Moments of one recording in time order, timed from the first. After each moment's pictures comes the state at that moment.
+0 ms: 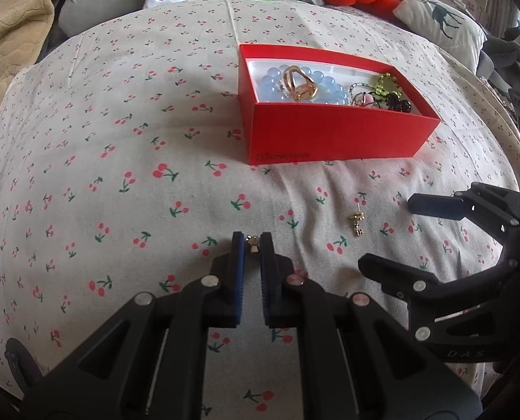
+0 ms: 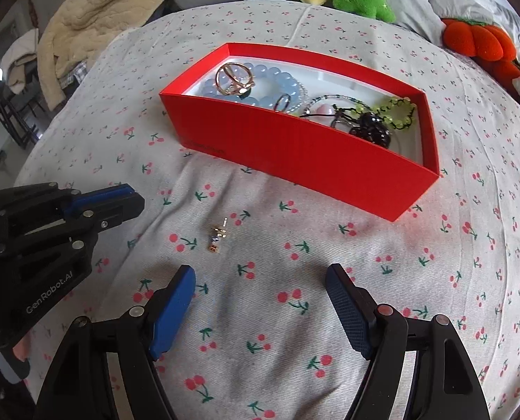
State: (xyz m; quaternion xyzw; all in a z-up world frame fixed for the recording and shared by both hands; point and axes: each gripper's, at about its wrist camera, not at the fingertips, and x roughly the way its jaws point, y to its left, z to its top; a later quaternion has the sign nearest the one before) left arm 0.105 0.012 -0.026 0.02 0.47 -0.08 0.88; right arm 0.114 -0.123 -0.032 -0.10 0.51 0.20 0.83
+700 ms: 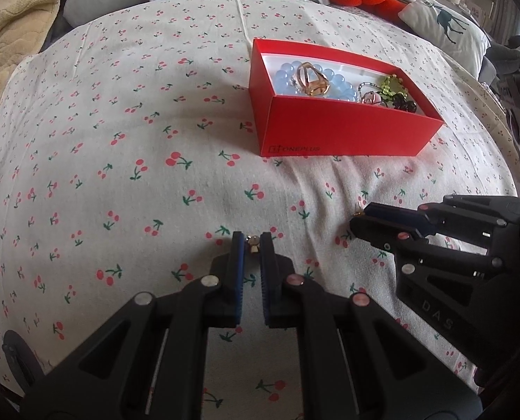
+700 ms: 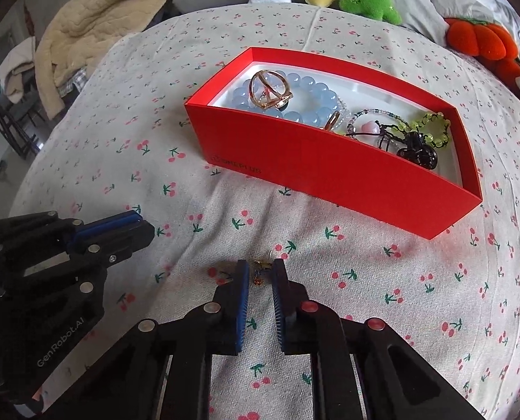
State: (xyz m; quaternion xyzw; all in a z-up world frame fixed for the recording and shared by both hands) left arm 0.101 0.020 -0.027 0.01 0.48 -0.07 0.87; right arm 0.122 -0.102 -0.037 -0.08 0.51 0.19 0.84
